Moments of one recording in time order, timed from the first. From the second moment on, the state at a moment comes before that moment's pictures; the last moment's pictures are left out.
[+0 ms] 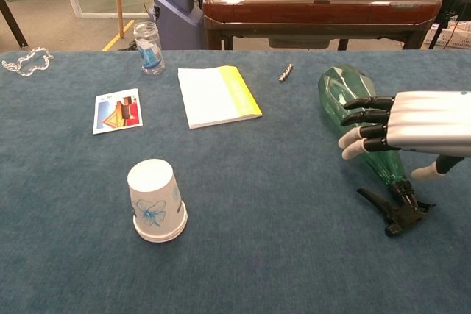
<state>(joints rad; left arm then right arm) -0.04 -1.08 -0.02 -1.69 1.51 1.51 0.05 0.73 -1.48 -0.22 -0.78 -2.05 1.24 0.05</state>
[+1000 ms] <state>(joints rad) -0.03 -1.08 -0.02 -1.67 1.50 1.52 0.03 0.75 -1.58 -0.19 -0.67 -1.96 1.34 0.19</state>
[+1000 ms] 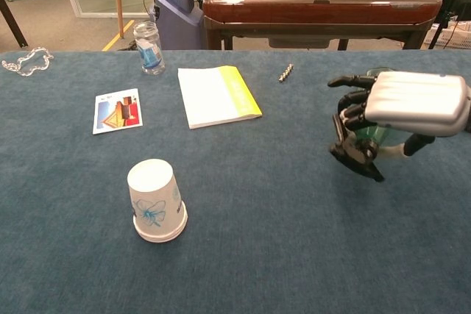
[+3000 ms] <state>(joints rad) -0.03 -1.06 -0.01 -1.65 1.50 1.51 0.00 0.63 -1.32 0.23 -1.50 -1.31 1.00 0.72</state>
